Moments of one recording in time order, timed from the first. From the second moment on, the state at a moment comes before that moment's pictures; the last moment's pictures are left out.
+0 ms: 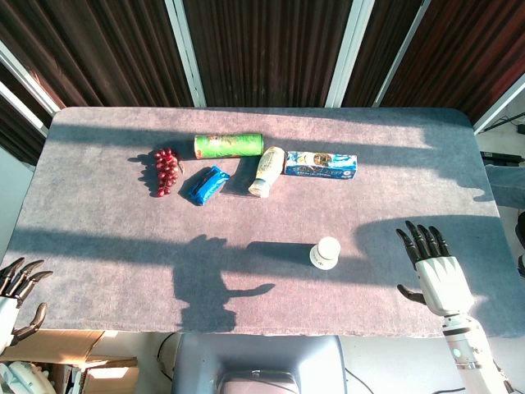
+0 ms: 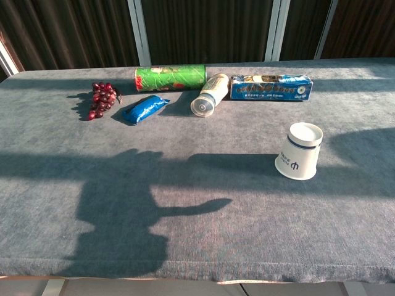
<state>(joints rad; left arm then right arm) -0.04 -1.01 0.04 -1.55 1.66 1.59 -0.15 0.22 -1.18 0.00 -1.74 -1.48 1.44 -0.36</state>
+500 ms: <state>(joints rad) -0.04 -1.01 0.05 -1.55 1.67 1.58 -0.15 0.28 -1.22 0.03 -1.70 -1.51 1.33 -0.31</state>
